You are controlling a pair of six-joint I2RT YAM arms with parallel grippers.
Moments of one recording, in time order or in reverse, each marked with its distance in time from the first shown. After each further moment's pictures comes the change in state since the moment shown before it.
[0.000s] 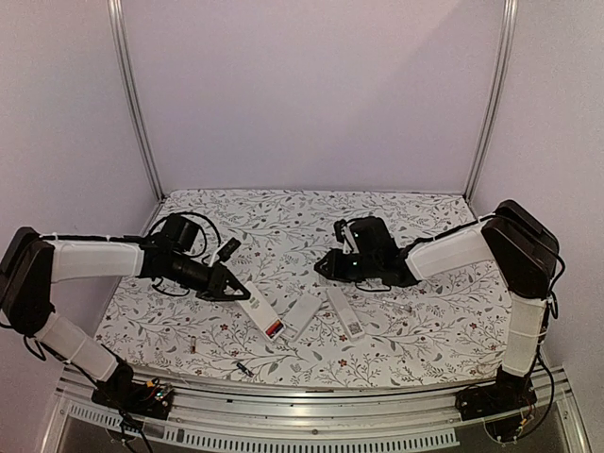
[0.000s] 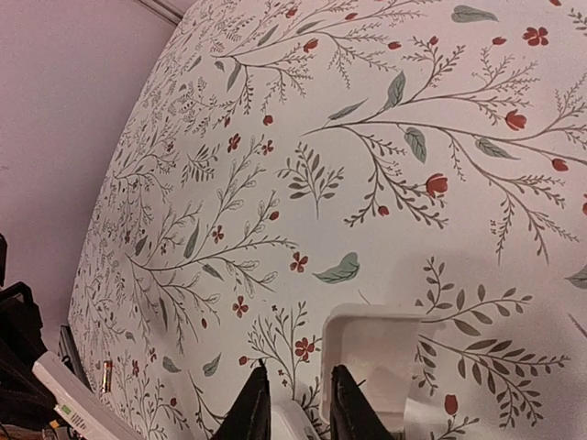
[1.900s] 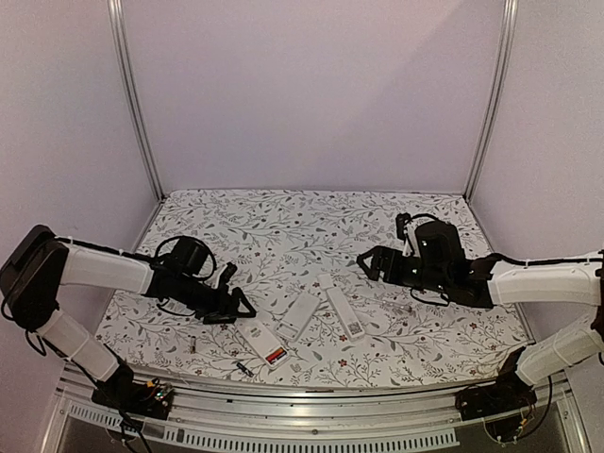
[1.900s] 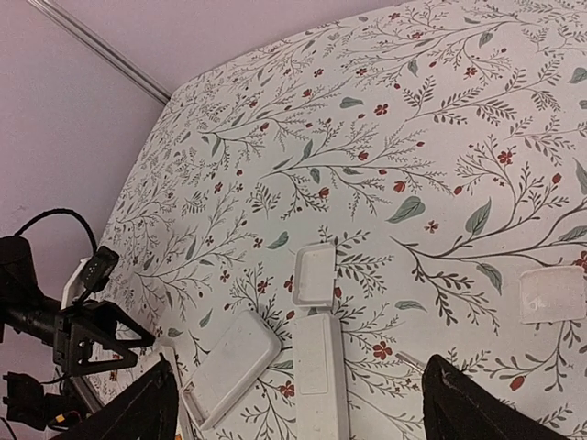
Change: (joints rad) left arm -0.098 0.048 -0.138 0.112 -0.258 -0.213; right arm -0.003 -0.628 -0.412 -0.134 0.246 -0.011
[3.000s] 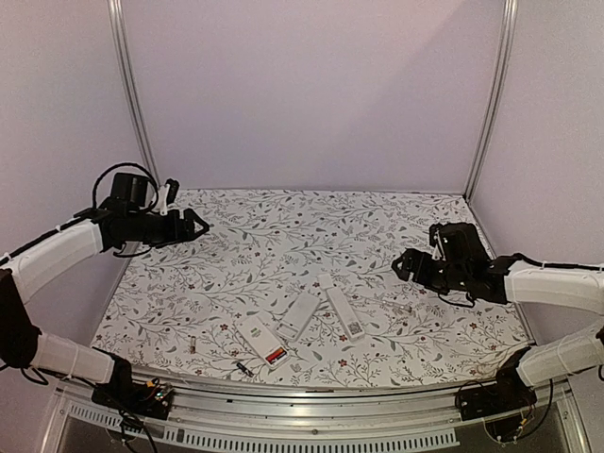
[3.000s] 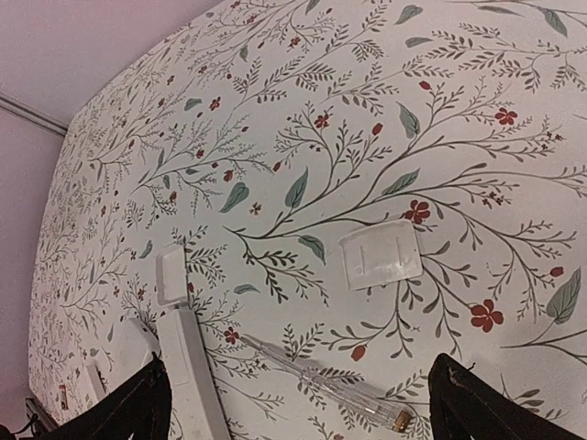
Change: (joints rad) left arm 0.343 -0.257 0.312 -0.240 -0.217 0.252; right arm -0.199 -0.100 -0.064 -0.212 -0.016 0.021
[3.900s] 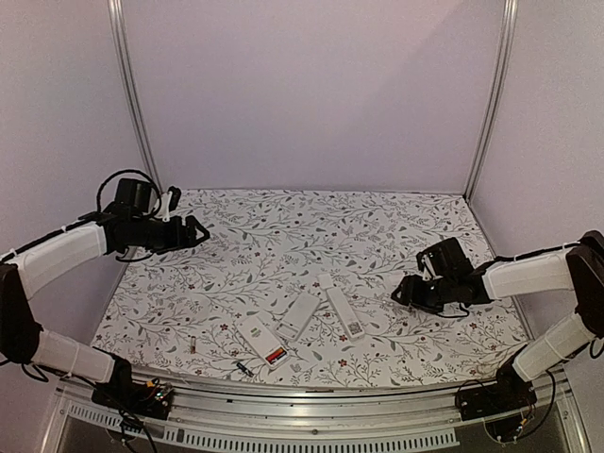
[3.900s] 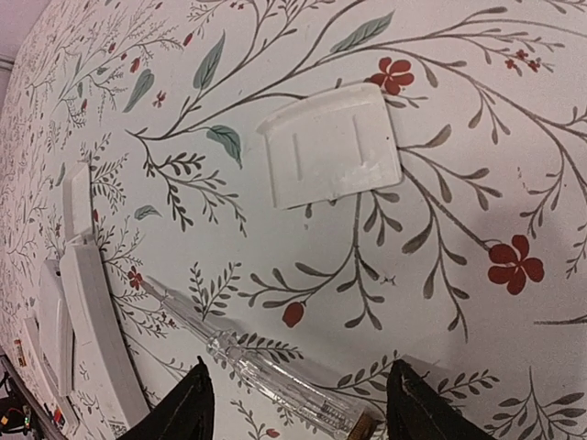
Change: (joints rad) left arm 0.005 0.021 -0.033 0.012 -0.013 0.003; right arm -0.062 0.220 -0.042 0.023 -0.175 -0.041
